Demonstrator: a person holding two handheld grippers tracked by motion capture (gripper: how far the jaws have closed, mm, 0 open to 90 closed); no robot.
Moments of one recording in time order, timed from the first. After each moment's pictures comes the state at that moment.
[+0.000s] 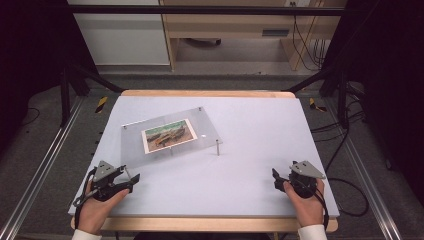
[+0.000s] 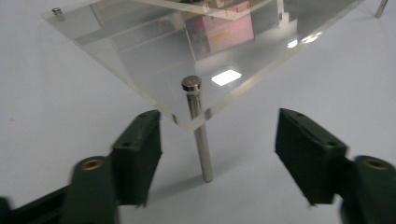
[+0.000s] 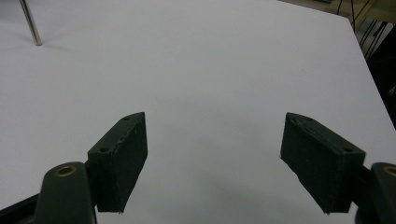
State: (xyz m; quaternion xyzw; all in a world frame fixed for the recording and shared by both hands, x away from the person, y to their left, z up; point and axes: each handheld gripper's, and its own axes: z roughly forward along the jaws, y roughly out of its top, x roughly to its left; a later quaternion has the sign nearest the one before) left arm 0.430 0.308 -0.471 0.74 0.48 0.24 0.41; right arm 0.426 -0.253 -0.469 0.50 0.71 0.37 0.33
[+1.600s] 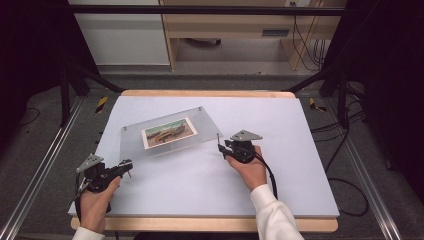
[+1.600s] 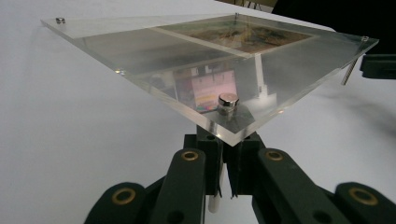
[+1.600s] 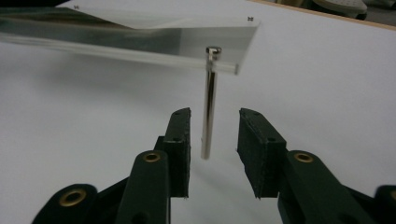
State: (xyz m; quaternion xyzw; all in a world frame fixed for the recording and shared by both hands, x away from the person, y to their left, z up) left arm 0.440 0.322 -0.457 0.67 0.53 0.17 0.50; right arm 0.528 -0.107 -0.456 0.41 0.76 0.46 0.19
